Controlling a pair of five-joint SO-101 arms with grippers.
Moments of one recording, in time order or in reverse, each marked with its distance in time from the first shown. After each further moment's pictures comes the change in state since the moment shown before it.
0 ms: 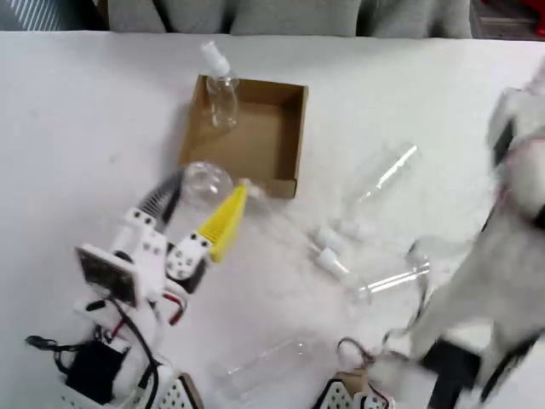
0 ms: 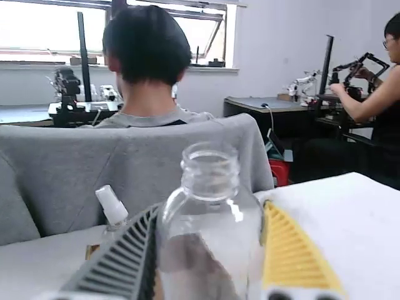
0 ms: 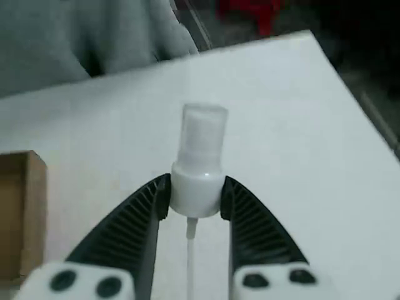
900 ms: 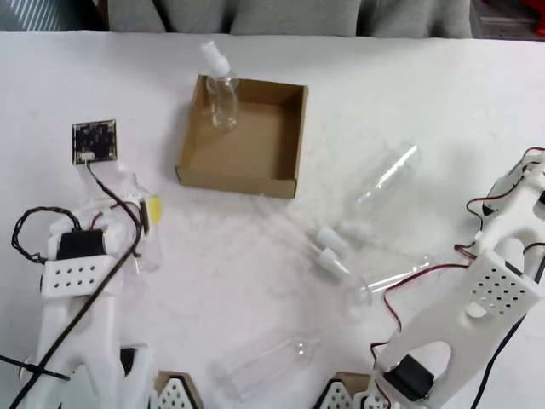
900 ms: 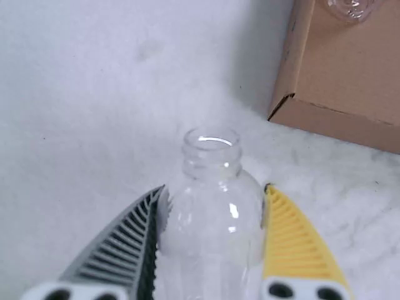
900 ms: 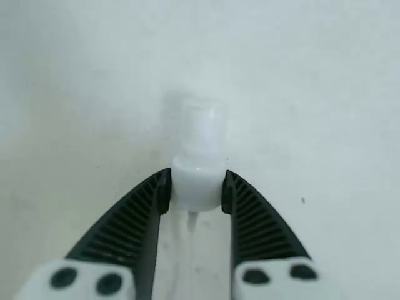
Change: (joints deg) left arm -33.1 58.0 -16.4 15.5 0.0; right arm 18.9 60.7 7.3 -15.5 -0.4
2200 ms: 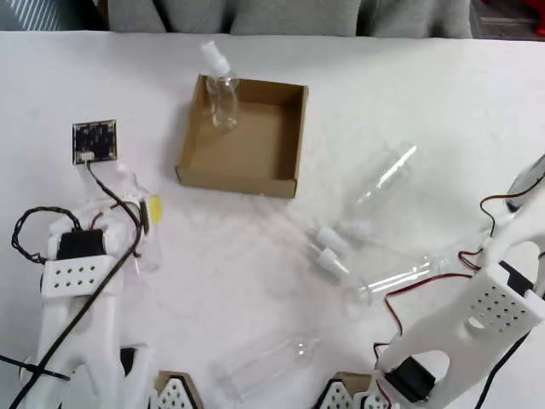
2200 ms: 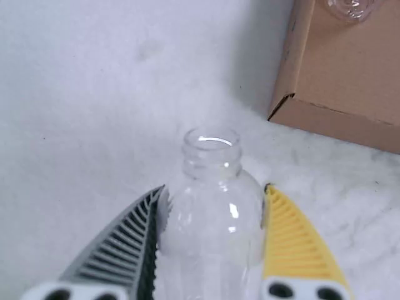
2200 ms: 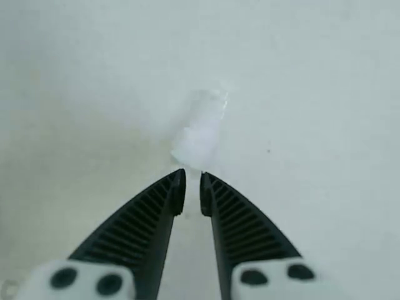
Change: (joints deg) left arm 0.0 0.0 0.0 0.0 0.0; right arm 1.6 -10.5 4.0 6.6 0.2
